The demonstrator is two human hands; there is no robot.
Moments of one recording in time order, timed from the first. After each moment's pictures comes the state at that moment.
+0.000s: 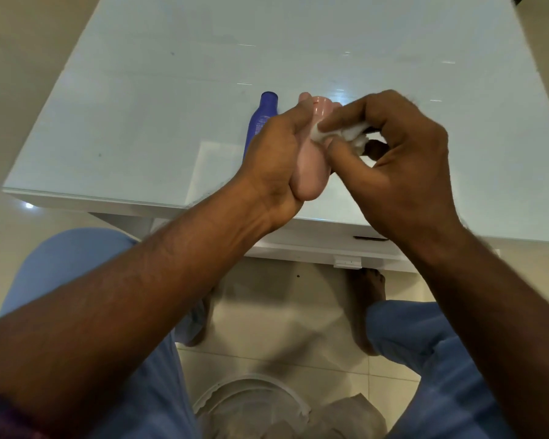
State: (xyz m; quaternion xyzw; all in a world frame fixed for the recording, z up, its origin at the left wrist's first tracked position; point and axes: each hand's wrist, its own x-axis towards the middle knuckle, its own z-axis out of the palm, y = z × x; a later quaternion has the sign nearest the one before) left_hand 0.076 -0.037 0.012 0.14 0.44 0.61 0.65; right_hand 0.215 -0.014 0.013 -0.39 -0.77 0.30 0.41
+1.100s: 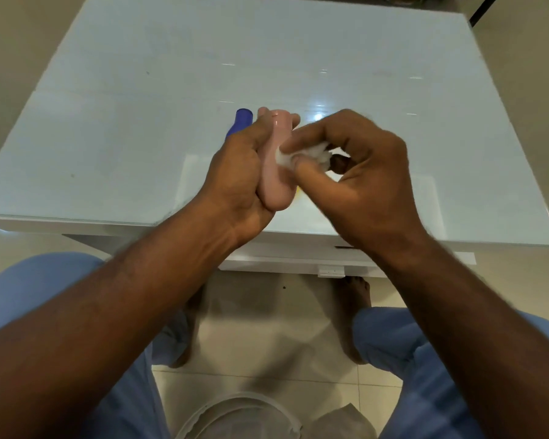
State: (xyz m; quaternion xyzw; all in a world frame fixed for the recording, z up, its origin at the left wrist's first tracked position) left_hand 0.068 -0.037 0.012 0.14 0.44 0.61 0.64; right_hand 0.215 -0.012 0.014 -0.36 -0.76 0.33 0.43
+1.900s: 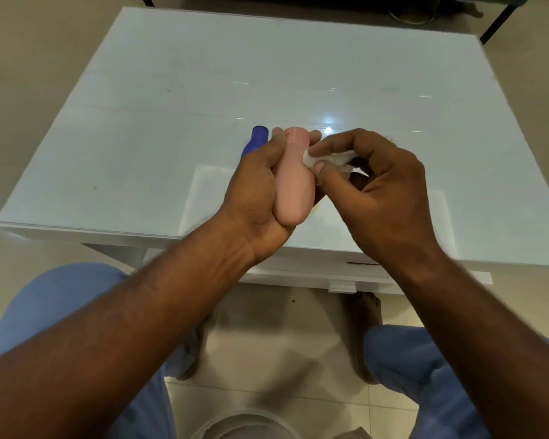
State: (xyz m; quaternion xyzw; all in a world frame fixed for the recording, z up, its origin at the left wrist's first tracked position) left_hand 0.069 -0.038 0.018 0.10 0.41 0.62 0.66; right_hand 0.213 -0.006 0.012 -0.40 -0.72 0.37 0.43
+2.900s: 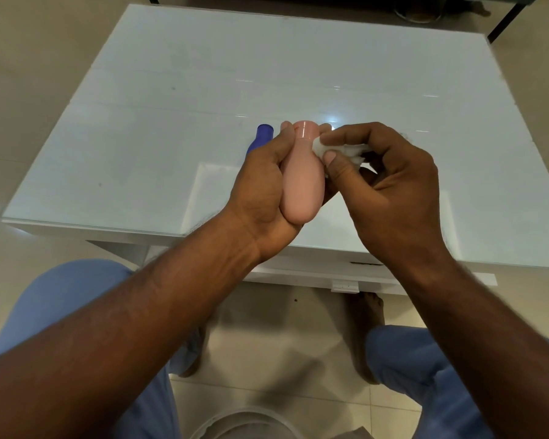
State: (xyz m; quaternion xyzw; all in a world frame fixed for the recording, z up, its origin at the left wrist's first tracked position) left_hand 0.070 -0.041 0.023 0.08 0.39 0.62 0.67; right_hand 0.211 -0.010 0.014 -0.39 -0.70 0.38 0.46
